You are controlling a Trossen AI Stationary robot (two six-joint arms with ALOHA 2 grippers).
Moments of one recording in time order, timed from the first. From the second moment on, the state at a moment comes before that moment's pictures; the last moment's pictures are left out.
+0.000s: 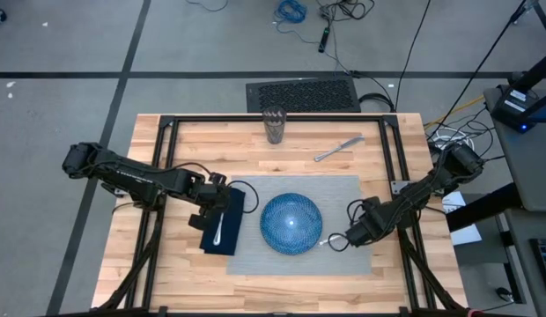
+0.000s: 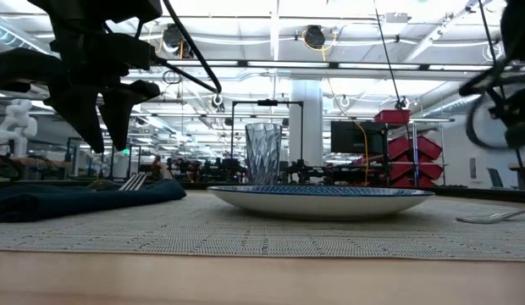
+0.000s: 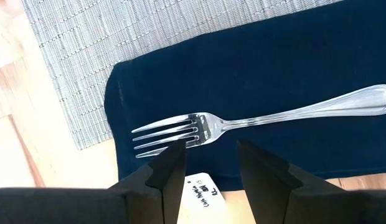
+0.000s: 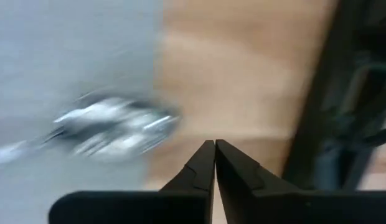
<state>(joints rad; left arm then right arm) -0.14 1.25 0.76 -0.77 -0.08 0.25 0.56 1.47 0.75 -1.14 -0.10 1.94</state>
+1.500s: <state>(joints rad) -0.14 1.25 0.76 -0.77 -0.08 0.24 0.19 1.47 0.71 -1.00 0.01 1.50</state>
